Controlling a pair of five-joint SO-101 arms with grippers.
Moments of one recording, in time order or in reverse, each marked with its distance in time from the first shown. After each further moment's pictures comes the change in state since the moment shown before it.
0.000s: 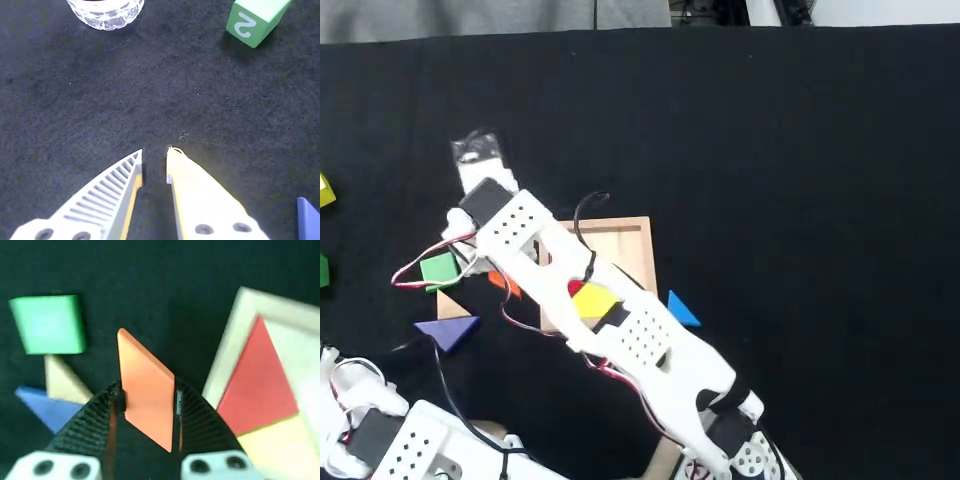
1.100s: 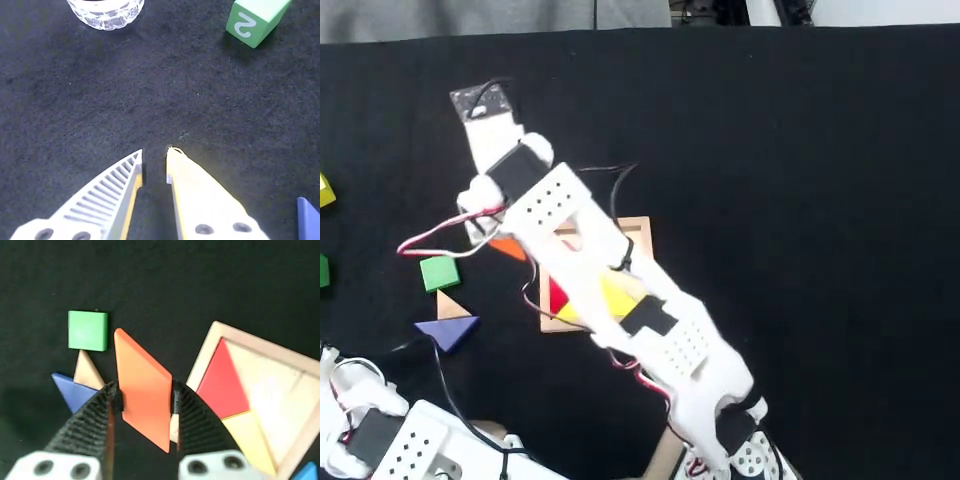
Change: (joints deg) left arm 0.0 0.0 0.0 0.0 0.0; right arm 4.9 -17.5 9.1 0.2 6.2
